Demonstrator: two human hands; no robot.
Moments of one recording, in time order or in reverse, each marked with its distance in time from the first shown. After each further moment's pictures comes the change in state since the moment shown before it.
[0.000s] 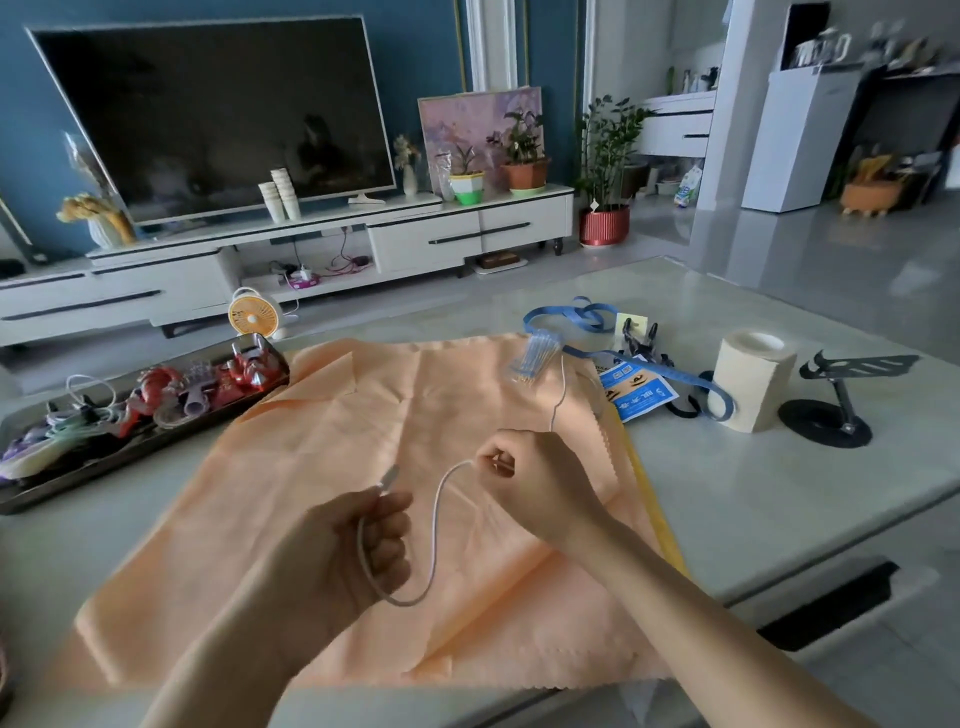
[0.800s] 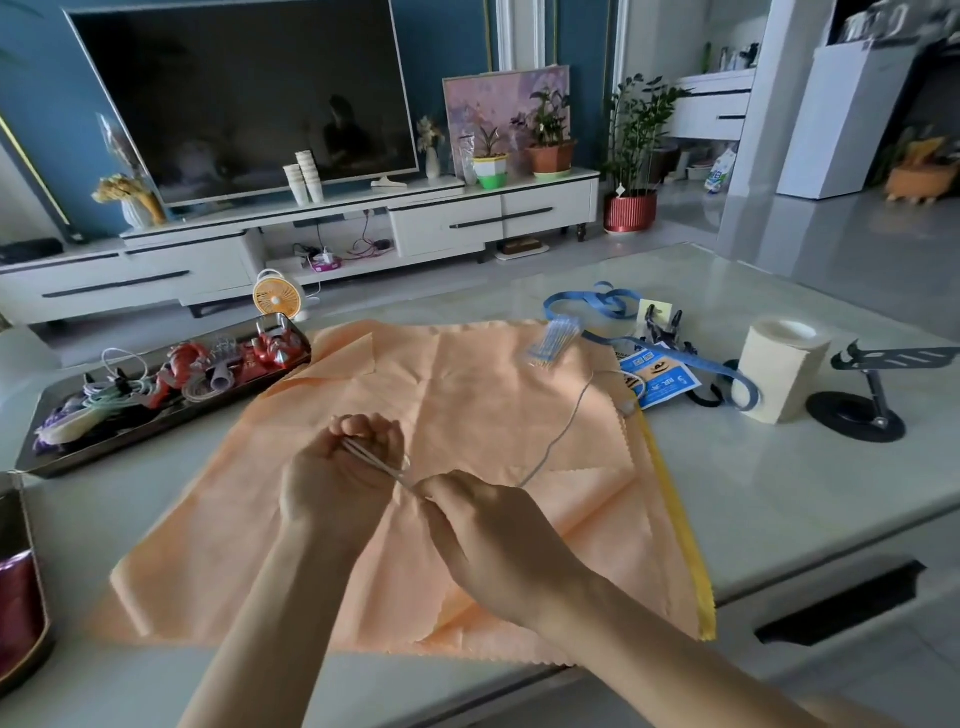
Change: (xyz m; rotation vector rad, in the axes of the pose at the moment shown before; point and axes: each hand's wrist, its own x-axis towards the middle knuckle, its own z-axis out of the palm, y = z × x) left_hand 0.008 0.031 0.015 -0.656 -0.001 0.364; right_hand -0.048 -0.039 0.022 -0.016 -0.138 -0.505
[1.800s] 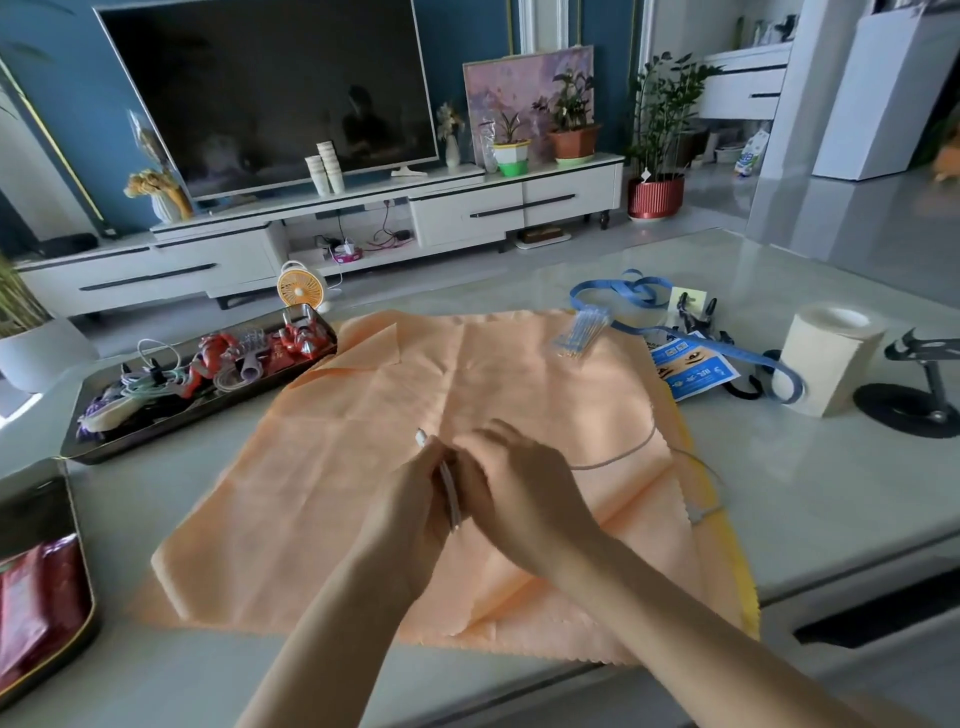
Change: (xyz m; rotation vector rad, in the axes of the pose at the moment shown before) left_hand -0.010 -0.030 -0.018 0.660 0.048 -0.123; right_hand 0.026 0.000 -0.001 -0.046 0.096 0.148
